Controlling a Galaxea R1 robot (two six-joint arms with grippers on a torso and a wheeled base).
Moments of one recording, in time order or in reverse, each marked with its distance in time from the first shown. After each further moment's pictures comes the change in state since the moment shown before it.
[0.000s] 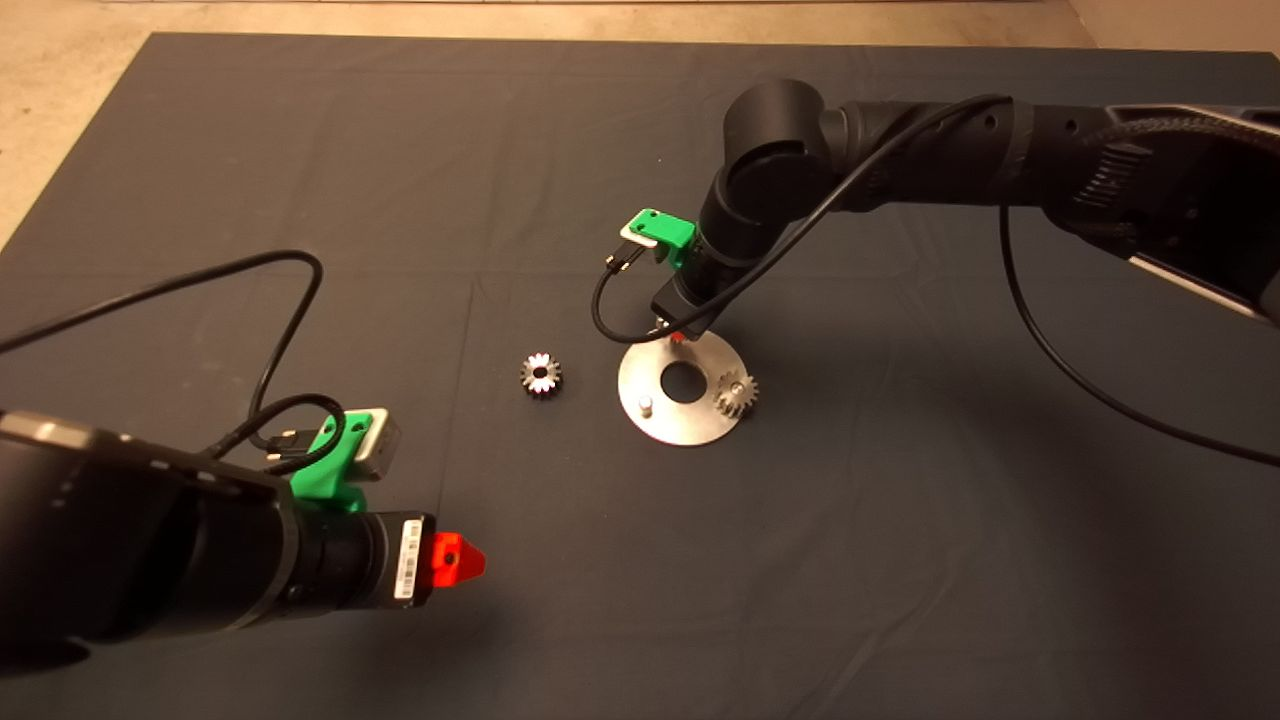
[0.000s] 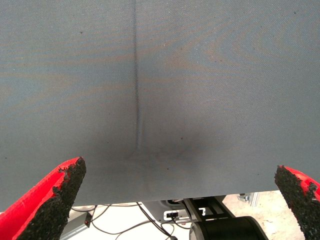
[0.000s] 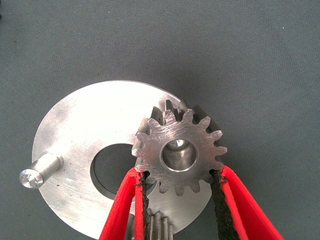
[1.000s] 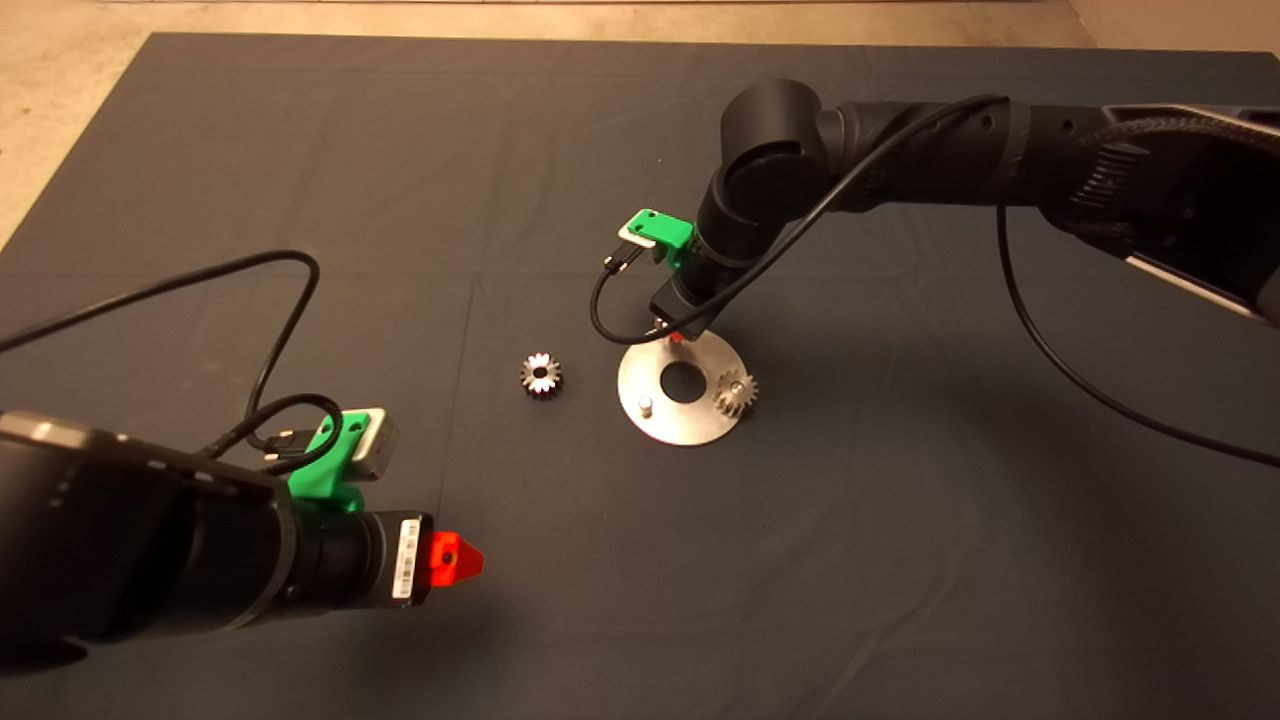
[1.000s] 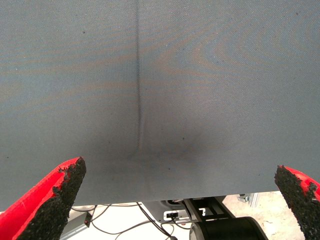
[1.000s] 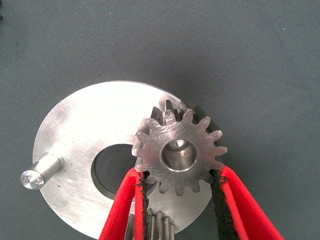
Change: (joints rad) left arm 0.000 -0.002 0.000 0.000 0.000 0.000; right arm 0.000 0.002 -0.005 0.000 0.000 0.000
